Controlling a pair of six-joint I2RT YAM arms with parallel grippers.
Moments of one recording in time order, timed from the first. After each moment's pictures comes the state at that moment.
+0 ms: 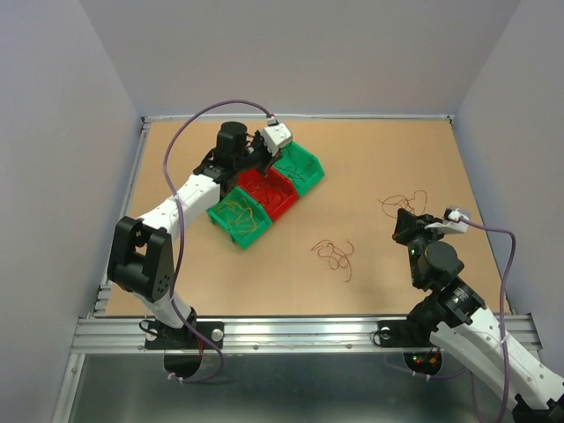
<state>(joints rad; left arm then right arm) -0.41 1.61 1.23 0.06 0.44 0.38 0.64 0.36 0.36 -0.02 0.75 0.49</state>
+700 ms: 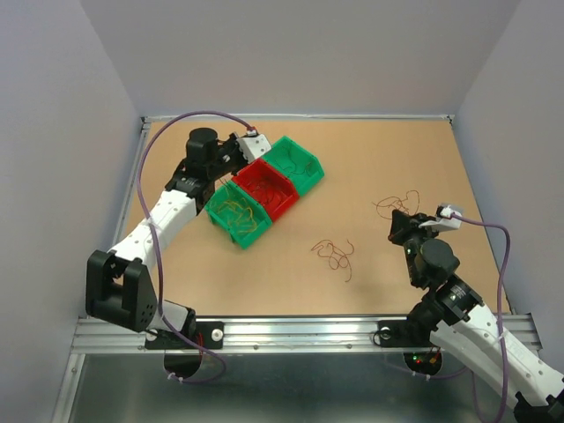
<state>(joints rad) -0.35 1.41 1.10 0.00 0.36 0.73 0.64 0.39 0.36 -0.02 0.69 0.47</state>
